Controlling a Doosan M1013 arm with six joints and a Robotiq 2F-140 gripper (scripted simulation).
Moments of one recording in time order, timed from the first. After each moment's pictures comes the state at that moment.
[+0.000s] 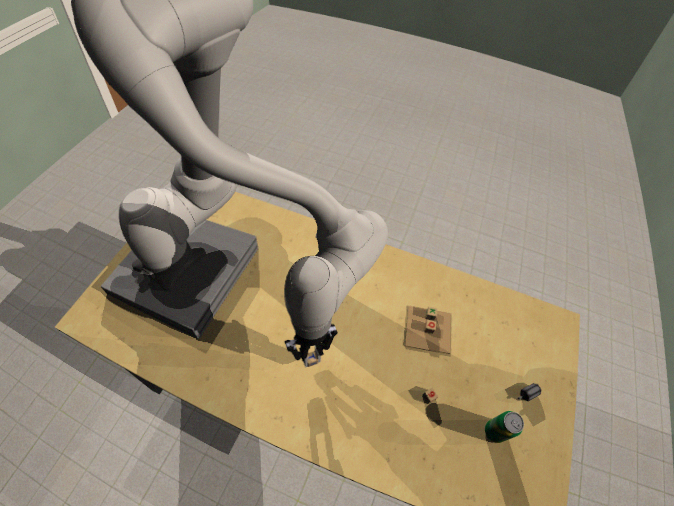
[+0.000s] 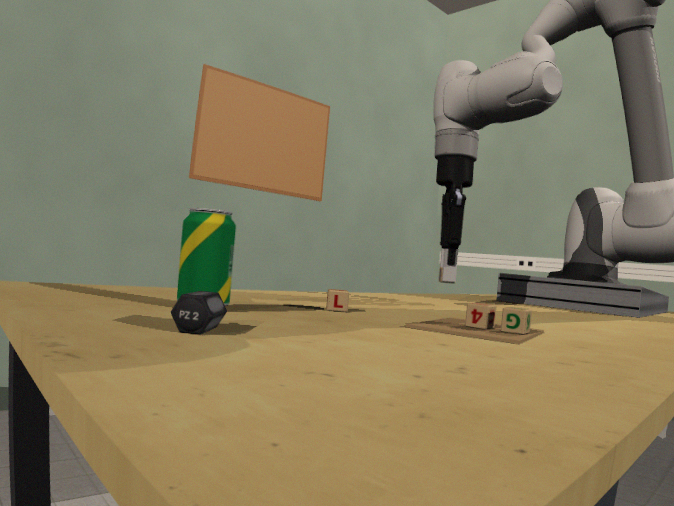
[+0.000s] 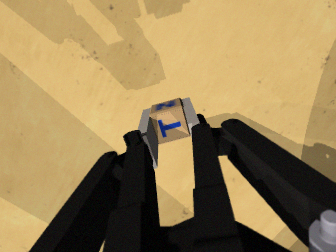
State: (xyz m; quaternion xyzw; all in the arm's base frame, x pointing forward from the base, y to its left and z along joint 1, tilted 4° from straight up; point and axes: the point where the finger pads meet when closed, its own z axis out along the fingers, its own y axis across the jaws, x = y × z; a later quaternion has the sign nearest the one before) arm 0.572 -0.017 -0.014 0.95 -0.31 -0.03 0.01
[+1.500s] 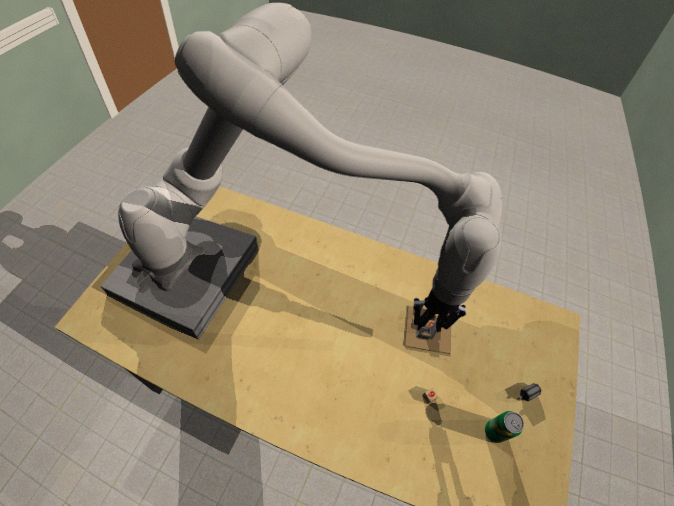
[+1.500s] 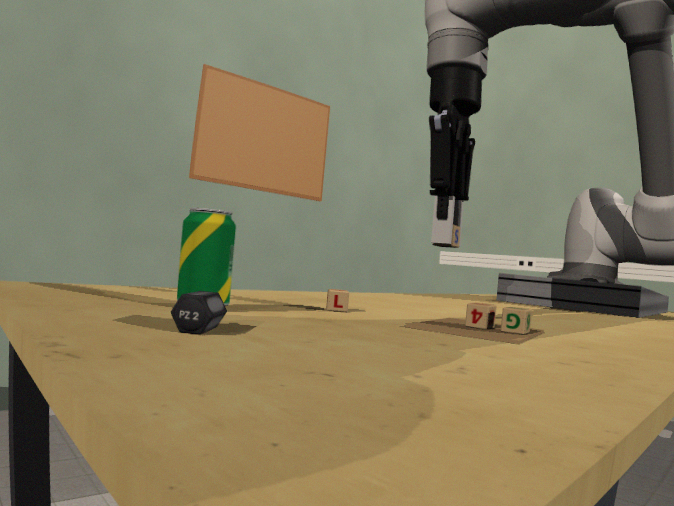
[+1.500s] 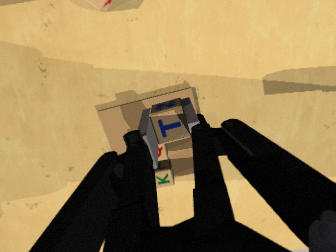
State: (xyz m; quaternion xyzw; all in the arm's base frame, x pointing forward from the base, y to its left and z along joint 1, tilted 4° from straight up) arm 0.809 0.196 0.029 0.83 -0.55 -0.02 0.02
